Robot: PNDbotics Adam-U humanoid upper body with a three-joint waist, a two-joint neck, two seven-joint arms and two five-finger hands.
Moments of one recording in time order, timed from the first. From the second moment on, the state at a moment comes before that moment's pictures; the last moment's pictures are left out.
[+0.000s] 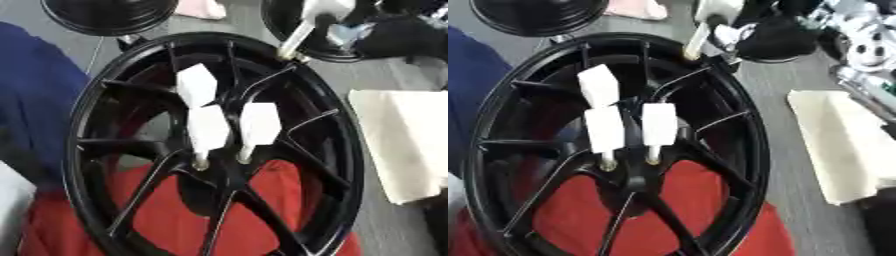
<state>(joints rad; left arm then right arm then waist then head) -0.48 0.91 0.05 -1.54 0.62 0.04 0.31 -0.60 -1.08 0.15 -1.97 -0.44 0.56 -0.52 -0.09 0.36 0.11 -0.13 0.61</state>
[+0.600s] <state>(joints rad) -0.43 0.93 0.10 -1.53 0.63 0.01 0.36 -0.32 -1.04 -0.23 -1.51 -0.14 0.54 -0.39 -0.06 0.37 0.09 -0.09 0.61</state>
